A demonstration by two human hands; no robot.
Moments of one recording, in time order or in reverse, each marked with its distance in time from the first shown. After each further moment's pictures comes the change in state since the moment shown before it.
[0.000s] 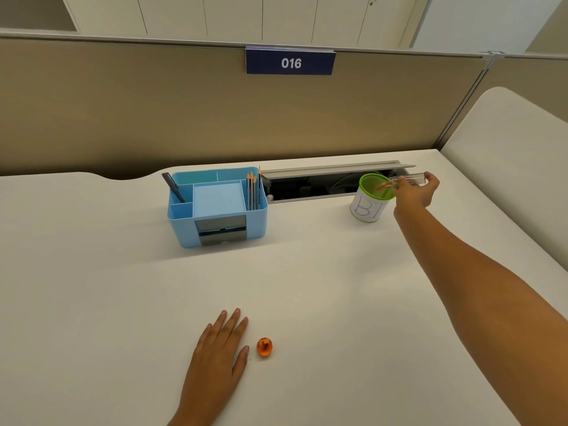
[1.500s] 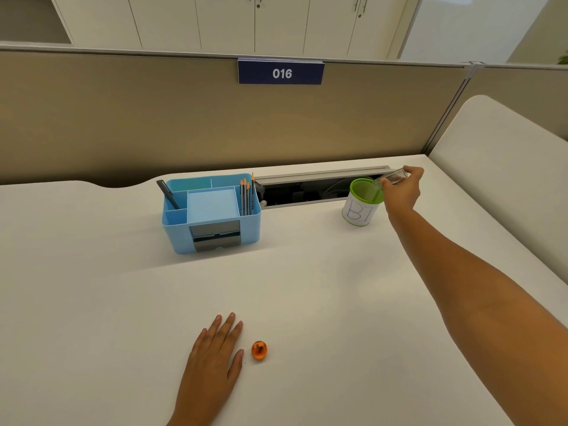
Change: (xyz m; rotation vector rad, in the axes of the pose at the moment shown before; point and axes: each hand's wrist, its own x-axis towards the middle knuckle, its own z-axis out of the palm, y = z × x) left_hand -0.001 0.001 0.000 -0.001 -0.016 0.004; right_hand -0.002 -0.008 -0.007 -0.297 -0.159 -0.334
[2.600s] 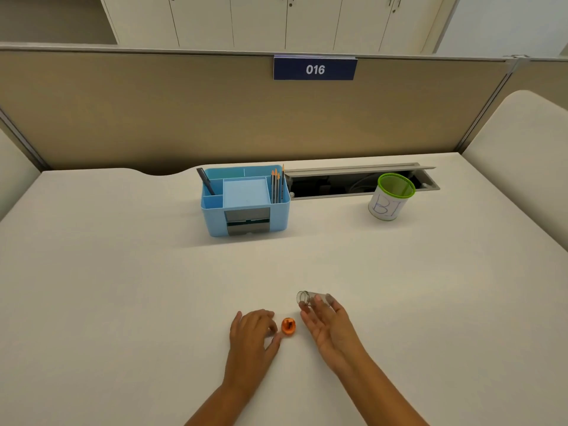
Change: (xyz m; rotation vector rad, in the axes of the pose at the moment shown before) left_hand -0.010 0.025 0.008 -0.245 0.204 -0.054; right_hand -0.308 0.042 -0.023 0.849 -0.550 1.002
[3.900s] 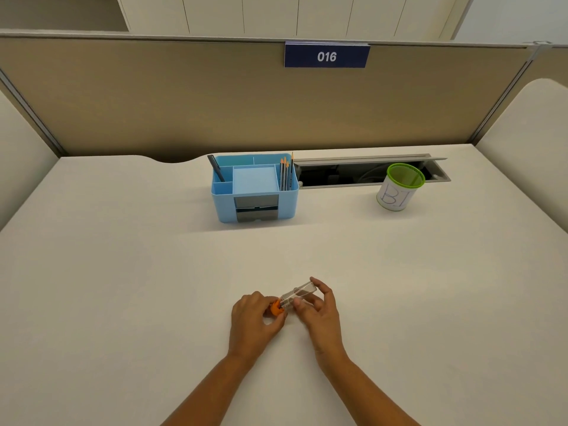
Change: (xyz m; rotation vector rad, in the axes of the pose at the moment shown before) left_hand 0.007 0.002 -0.014 -0.065 -0.013 -0.130; right_hand 0.000 0.042 -0.011 -0.637 -0.150 -0.365
